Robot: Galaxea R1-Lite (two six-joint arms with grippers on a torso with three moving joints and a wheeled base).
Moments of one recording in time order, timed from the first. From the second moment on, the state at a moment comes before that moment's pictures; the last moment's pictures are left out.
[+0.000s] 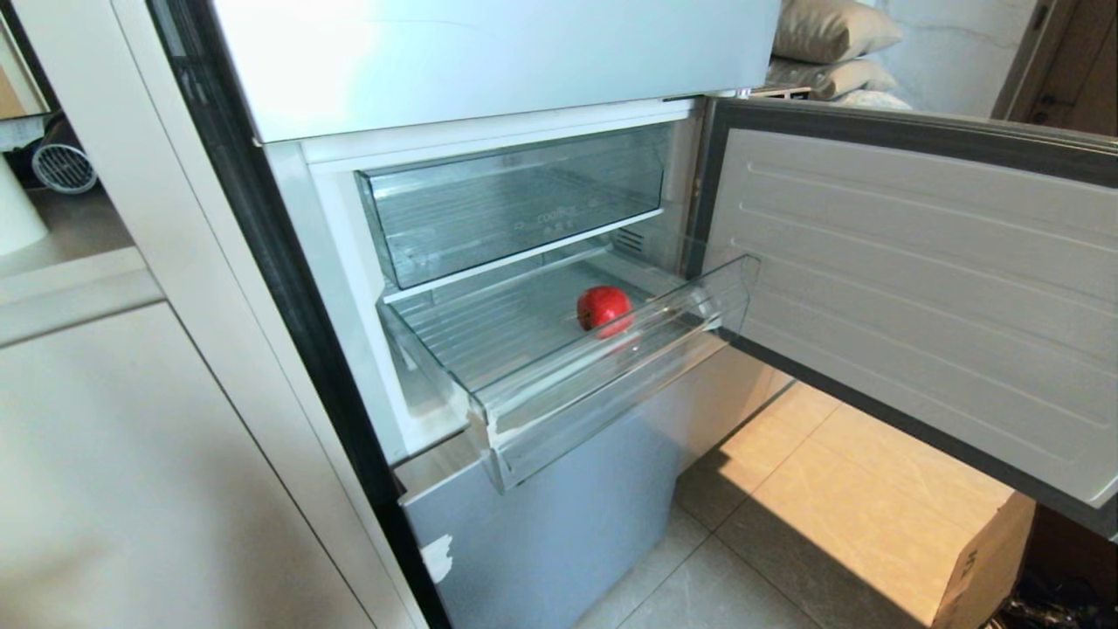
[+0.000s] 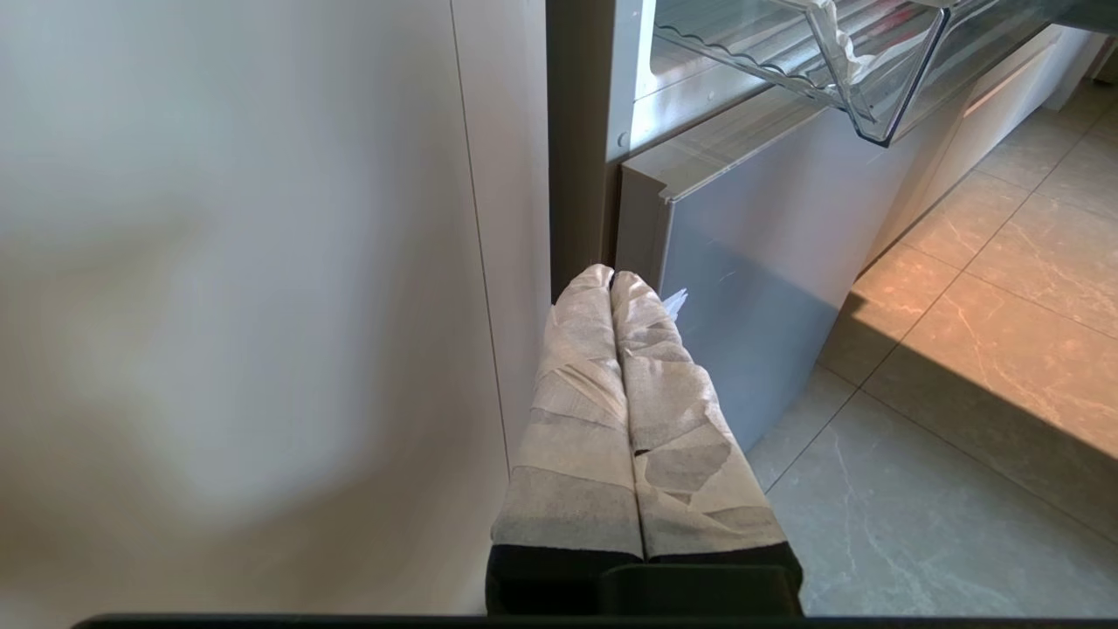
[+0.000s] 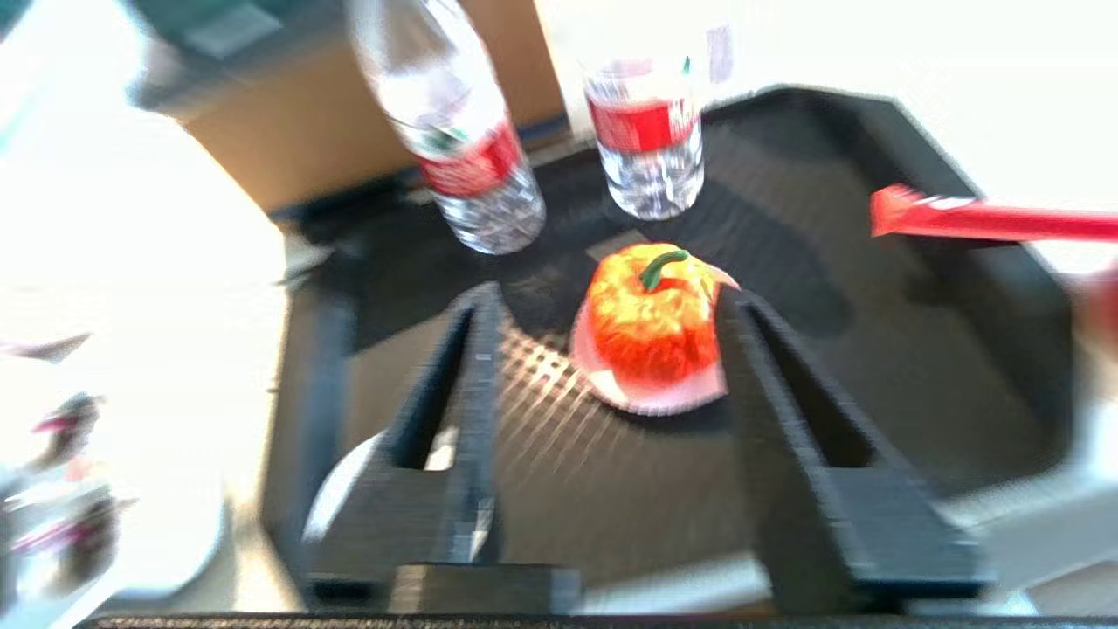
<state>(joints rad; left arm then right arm) -0.01 0.00 0.00 0.00 0.00 0.00 -1.36 1.67 -1.15 -0.36 0.31 0.25</state>
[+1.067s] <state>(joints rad) -0.01 0.00 0.00 0.00 0.00 0.00 0.04 0.48 -0.25 -0.06 -0.01 0.04</state>
